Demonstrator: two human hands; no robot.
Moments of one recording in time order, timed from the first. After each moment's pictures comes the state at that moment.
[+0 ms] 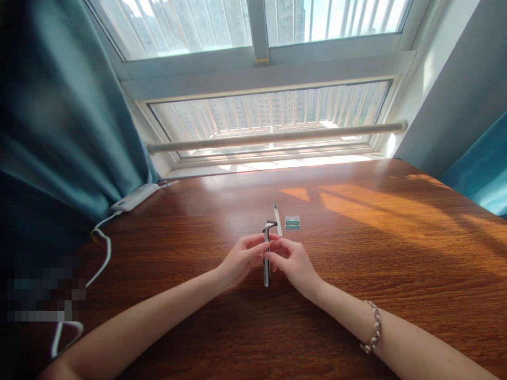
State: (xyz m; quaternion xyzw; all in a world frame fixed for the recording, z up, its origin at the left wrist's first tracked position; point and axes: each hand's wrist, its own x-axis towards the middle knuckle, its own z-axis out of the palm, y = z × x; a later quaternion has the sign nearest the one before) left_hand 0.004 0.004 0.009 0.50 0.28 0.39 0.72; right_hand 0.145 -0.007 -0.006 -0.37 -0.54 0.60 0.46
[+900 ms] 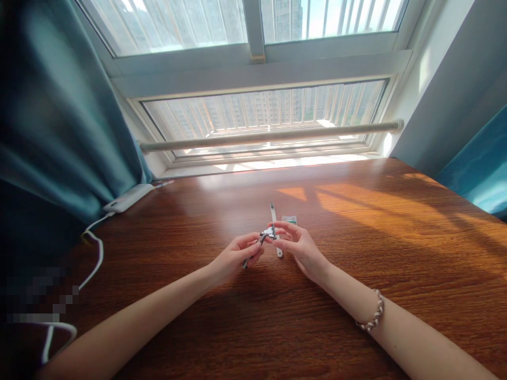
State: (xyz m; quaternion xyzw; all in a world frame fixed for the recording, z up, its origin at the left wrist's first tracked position) left_hand -0.010 0.014 0.017 0.58 0.33 0.32 0.67; right_hand 0.170 0.019 -0.002 -0.30 -0.48 0.65 0.51
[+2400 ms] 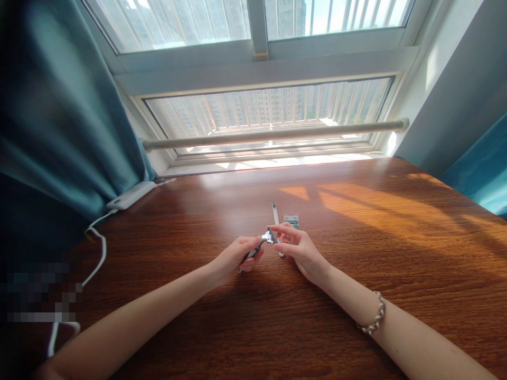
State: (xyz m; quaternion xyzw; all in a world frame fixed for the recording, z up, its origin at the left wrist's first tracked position) left_hand -0.010 0.012 0.017 0.50 0.37 0.27 0.74; right_hand 0.168 0.015 -0.005 -0.30 -0.48 0.66 0.50
